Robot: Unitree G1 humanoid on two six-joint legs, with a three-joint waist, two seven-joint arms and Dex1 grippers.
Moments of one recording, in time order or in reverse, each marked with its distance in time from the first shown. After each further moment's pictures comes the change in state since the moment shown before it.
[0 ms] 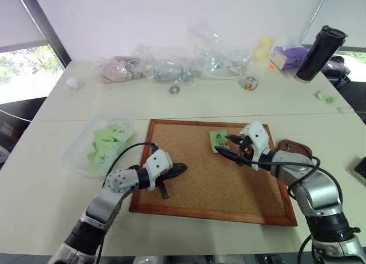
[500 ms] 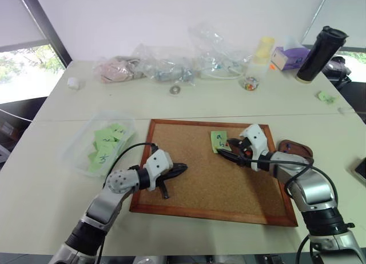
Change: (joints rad) left arm 0.013 -0.005 0.001 -0.011 0.001 0.002 0.012; right arm -0.020 0.004 0.008 0.143 -0.023 -0.052 0.019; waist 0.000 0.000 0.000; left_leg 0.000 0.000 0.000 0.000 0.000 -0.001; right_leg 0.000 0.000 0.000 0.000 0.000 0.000
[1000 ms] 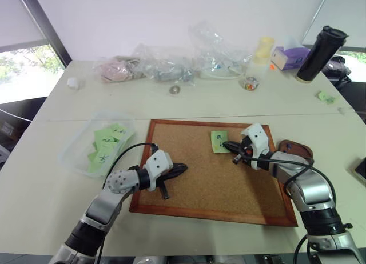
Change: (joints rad) left arm -0.001 0.002 0.000 -0.002 0.000 0.003 -0.003; right arm 0.000 0.024 -0.015 0.010 -0.018 -0.004 -0.034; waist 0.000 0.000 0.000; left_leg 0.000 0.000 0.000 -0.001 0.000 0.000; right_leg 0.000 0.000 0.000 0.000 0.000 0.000
